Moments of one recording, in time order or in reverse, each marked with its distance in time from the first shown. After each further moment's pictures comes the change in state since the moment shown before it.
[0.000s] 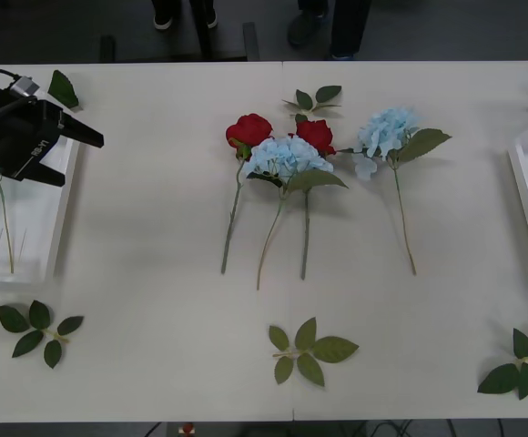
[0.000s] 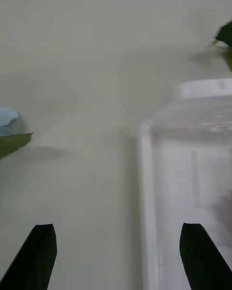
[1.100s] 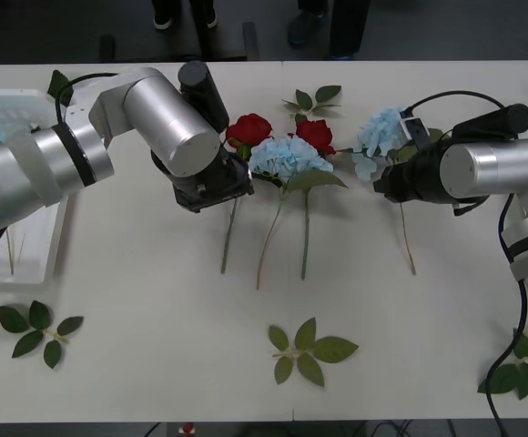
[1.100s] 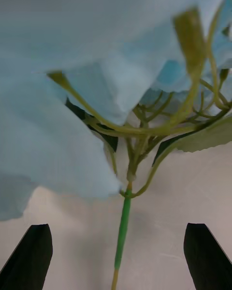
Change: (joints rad) right arm 0.022 0.317 0.452 -0.042 0.283 -0.273 -0.132; left arm -0.335 -0.530 -0.567 0.000 -0.796 -0.144 0.769
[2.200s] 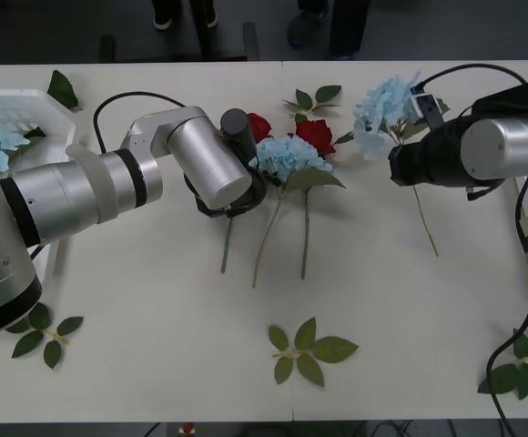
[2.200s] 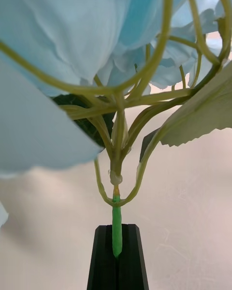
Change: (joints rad) right arm 0.010 0.000 -0.102 -0.199 -0.042 0.164 -0.003; left arm -0.050 -0.167 -0.174 0.278 -0.115 -0.214 0.064
